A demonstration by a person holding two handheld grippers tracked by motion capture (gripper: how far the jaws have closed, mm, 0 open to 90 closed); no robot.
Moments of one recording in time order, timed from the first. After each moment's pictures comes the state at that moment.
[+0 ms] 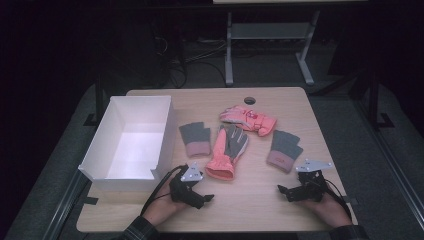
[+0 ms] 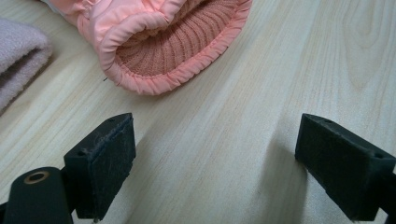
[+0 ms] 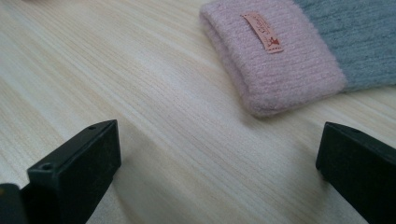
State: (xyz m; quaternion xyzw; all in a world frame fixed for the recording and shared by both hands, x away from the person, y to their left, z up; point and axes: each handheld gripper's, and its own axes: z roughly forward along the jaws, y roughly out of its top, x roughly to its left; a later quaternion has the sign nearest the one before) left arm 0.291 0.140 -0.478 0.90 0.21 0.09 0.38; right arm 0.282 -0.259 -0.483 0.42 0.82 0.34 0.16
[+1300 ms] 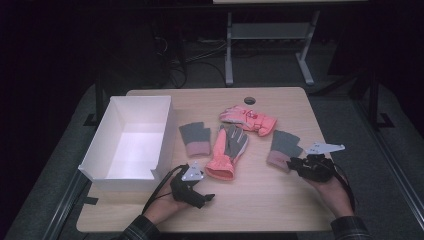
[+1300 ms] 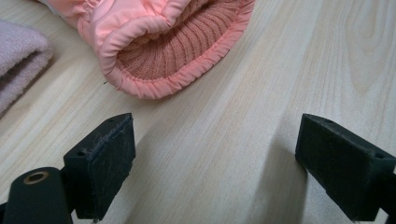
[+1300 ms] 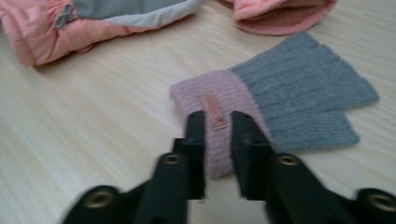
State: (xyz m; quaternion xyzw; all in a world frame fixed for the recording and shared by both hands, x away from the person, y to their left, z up) left arm 0.293 0.138 -0.477 0.90 0.21 0.09 0.38; right arm 0.311 -0.276 -0.440 0.42 0.81 0.38 0.15
